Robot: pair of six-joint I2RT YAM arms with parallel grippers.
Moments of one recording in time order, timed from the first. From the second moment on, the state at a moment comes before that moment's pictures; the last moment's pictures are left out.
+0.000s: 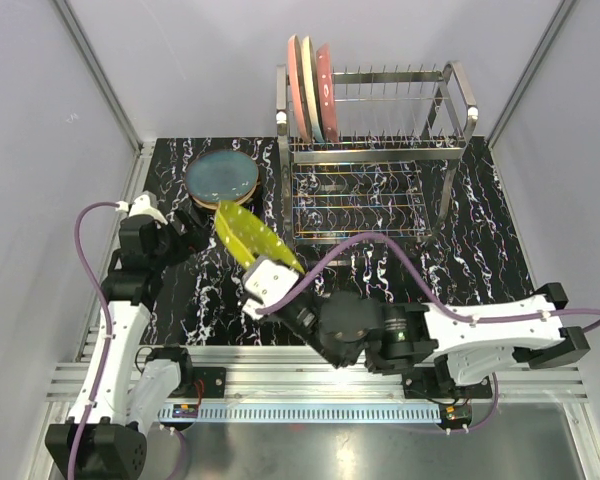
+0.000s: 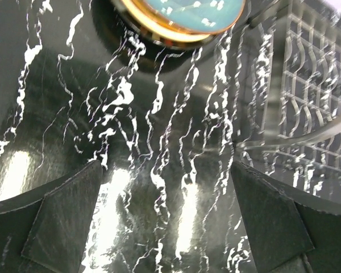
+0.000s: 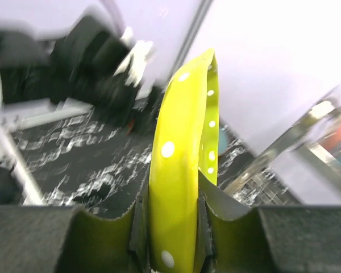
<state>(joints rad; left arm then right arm) 0.01 0.80 0.76 -0.50 0.08 -0.49 1.67 1.37 1.42 -0.02 0.82 -0.38</state>
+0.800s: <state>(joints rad) 0.01 0.81 0.76 -0.47 0.09 -0.46 1.14 1.49 2.13 -0.12 0.72 -0.46</state>
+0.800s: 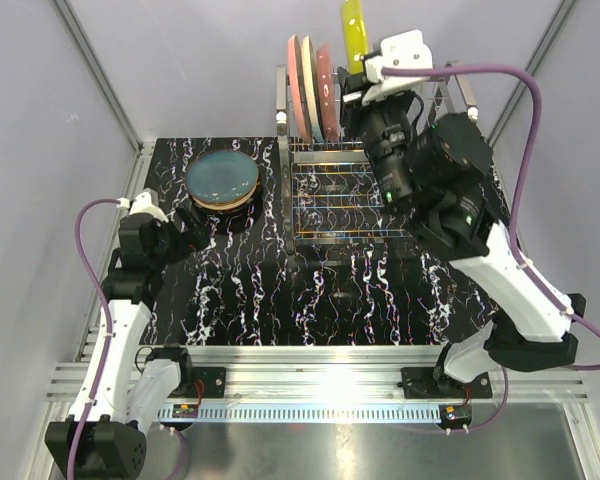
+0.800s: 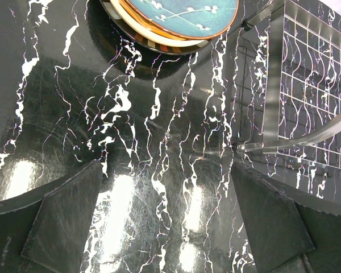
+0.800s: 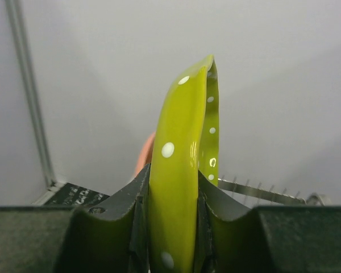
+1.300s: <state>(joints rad) 0.01 0.87 0.76 -0.46 0.13 -0.46 0.77 1.67 2.24 -0.35 0.51 -0.18</state>
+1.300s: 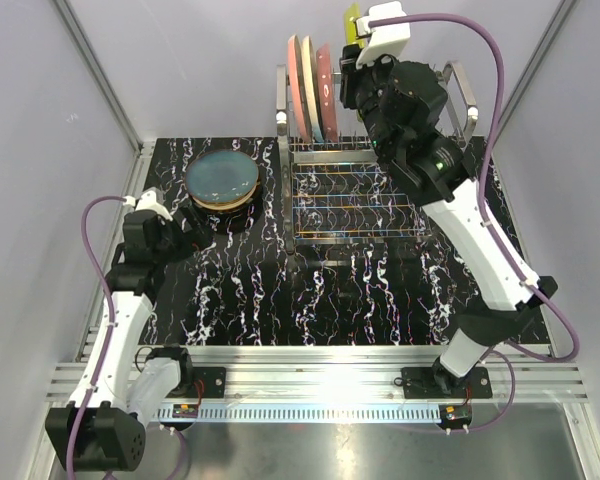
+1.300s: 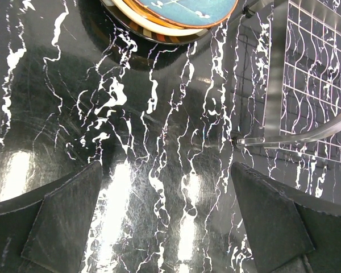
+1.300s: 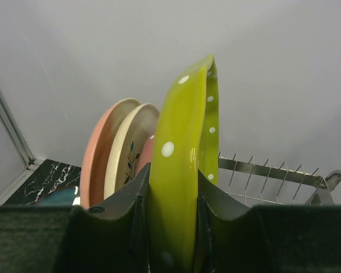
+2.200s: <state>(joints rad) 0.01 0.91 0.76 -0.45 0.18 -0.47 0.60 1.86 2.28 -0.35 0.35 0.02</state>
